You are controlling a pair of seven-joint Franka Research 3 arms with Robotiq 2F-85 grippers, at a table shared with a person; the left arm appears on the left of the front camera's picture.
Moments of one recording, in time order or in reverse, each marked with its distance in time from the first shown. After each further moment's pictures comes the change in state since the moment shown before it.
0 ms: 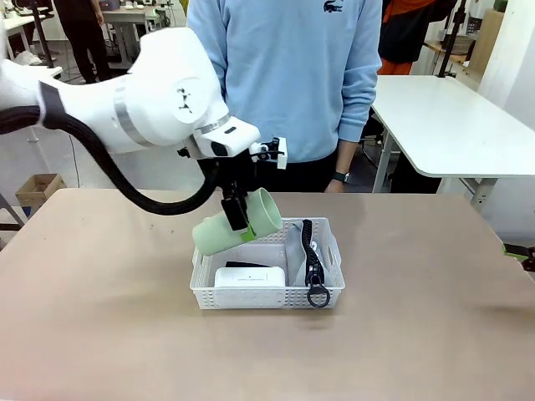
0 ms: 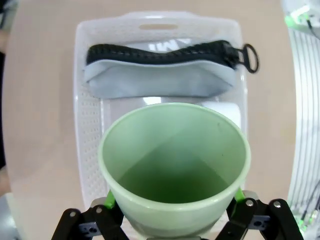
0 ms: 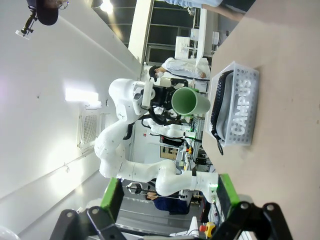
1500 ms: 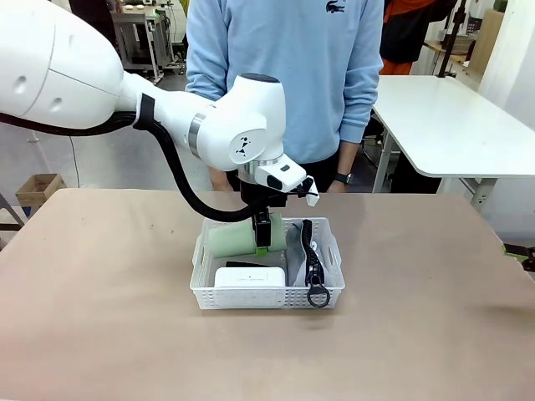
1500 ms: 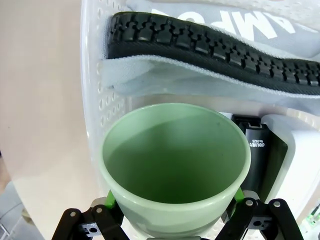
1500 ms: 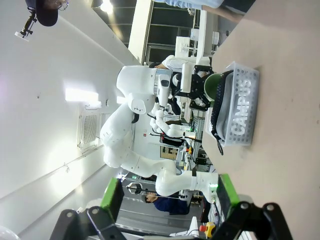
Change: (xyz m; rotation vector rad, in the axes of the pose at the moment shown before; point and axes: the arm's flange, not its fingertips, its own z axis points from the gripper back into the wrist) left arm 0.043 0.042 -0.085 0.086 0.317 0.062; right arm 0.000 0.000 0.000 0.000 0.000 0.000
